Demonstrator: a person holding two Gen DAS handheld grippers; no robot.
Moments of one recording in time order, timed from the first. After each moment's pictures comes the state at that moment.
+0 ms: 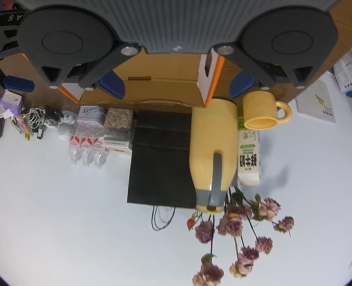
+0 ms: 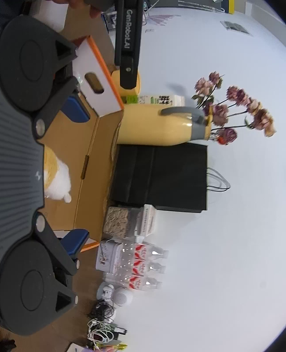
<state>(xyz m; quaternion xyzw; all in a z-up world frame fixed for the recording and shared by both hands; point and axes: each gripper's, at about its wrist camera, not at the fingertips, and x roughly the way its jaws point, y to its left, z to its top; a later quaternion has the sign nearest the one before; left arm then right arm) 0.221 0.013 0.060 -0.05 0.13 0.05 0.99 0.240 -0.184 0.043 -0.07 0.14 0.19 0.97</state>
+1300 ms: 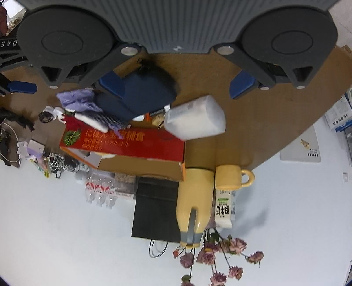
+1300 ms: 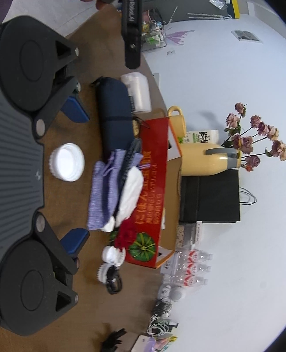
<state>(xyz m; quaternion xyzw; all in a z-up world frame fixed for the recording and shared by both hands) 0.013 0.046 -0.006 -0.06 0.23 0.03 0.97 0.040 -0.199 -0.020 -0.04 0.24 0.21 0.95</state>
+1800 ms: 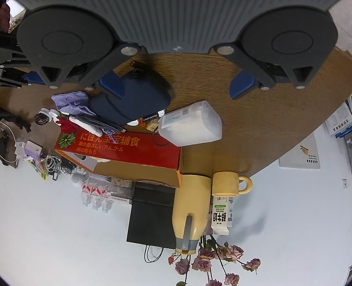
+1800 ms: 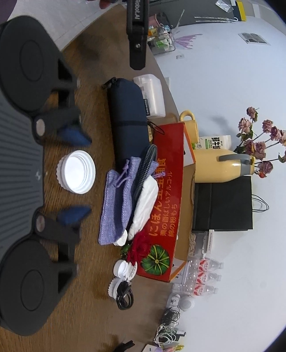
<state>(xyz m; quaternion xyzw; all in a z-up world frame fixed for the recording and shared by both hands) 0.019 0.053 -0.011 -0.07 0.24 0.03 0.97 0.052 -0.186 -0.033 -0.05 0.26 0.23 0.94</state>
